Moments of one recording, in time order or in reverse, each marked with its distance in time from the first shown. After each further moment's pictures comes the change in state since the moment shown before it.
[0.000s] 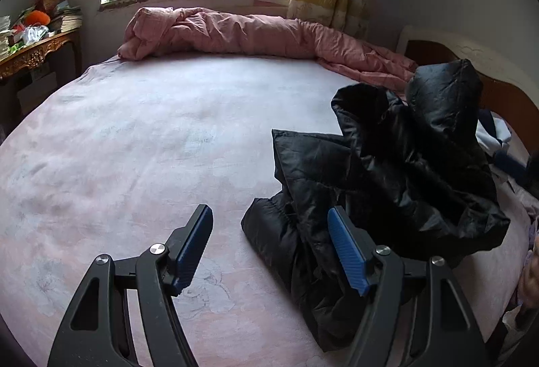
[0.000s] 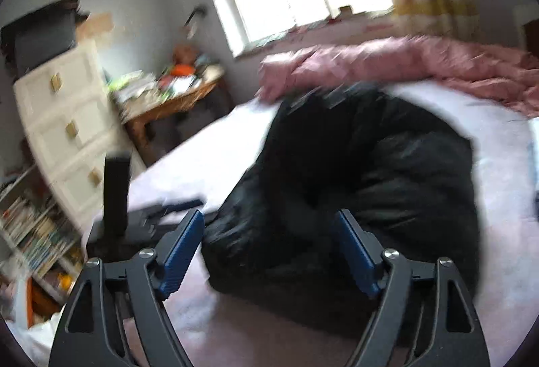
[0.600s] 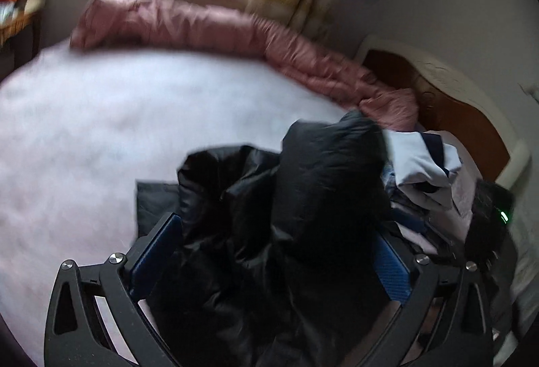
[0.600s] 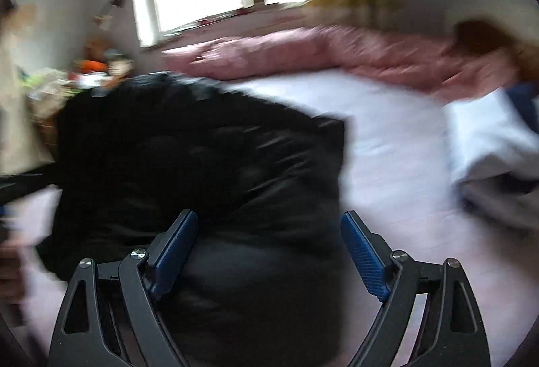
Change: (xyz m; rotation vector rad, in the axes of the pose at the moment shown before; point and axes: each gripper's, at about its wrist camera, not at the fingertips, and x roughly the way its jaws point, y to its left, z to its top) left arm 0.023 -0.060 0.056 -0.102 0.085 -0.236; right arm 0.027 -0.086 -0.007 0.043 0.092 -0.287
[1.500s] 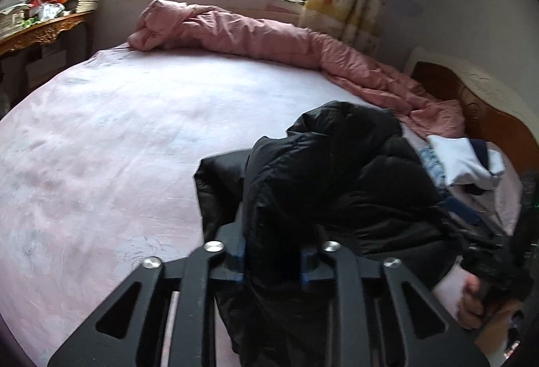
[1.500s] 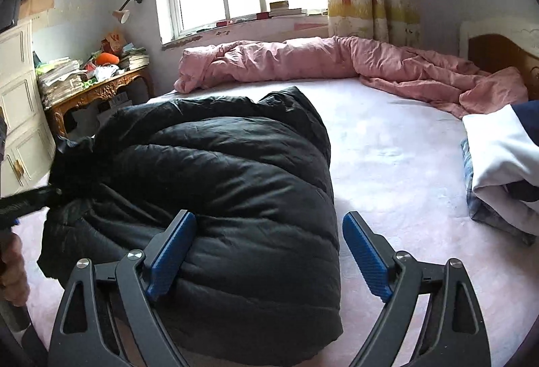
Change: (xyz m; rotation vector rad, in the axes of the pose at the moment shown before) left arm -0.026 0.039 -0.050 -0.027 -0.109 0.236; right arm -0.001 0.024 -0.009 -0.085 -0.058 -0.053
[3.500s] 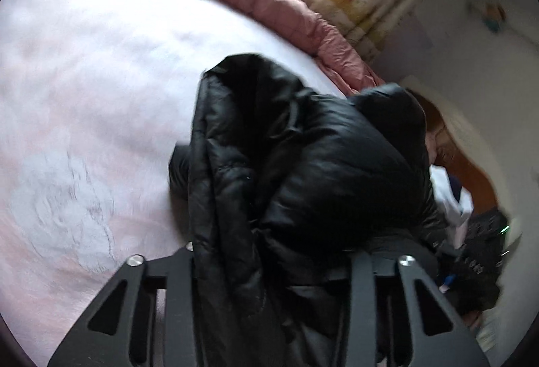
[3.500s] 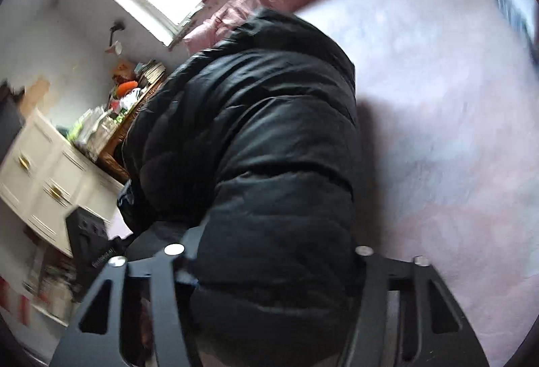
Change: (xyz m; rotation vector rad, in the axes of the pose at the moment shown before) left arm 0.046 0.014 -0.042 -0.261 0.088 -0.231; right arm 0.067 -0.062 -0.023 0.368 0.215 0.341
